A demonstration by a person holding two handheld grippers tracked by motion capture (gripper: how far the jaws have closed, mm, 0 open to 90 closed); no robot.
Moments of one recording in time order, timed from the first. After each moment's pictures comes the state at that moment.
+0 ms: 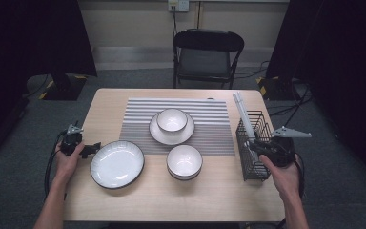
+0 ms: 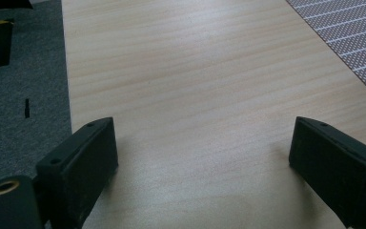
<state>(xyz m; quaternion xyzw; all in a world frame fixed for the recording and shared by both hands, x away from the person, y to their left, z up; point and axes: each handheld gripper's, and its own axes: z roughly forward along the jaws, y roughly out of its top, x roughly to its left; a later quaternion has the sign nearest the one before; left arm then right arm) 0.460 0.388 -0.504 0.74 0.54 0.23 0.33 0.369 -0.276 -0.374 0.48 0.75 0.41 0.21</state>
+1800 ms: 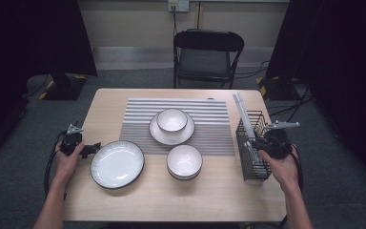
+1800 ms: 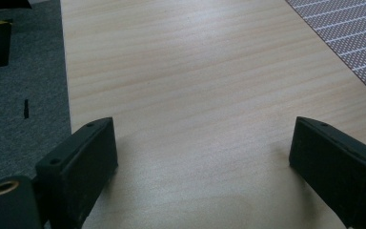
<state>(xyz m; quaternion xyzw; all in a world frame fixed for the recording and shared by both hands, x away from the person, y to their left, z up) 0.461 0.388 -0.504 0.75 0.53 0.23 0.33 0.401 -0.275 -0.381 0.50 0.78 0.31 0.21</state>
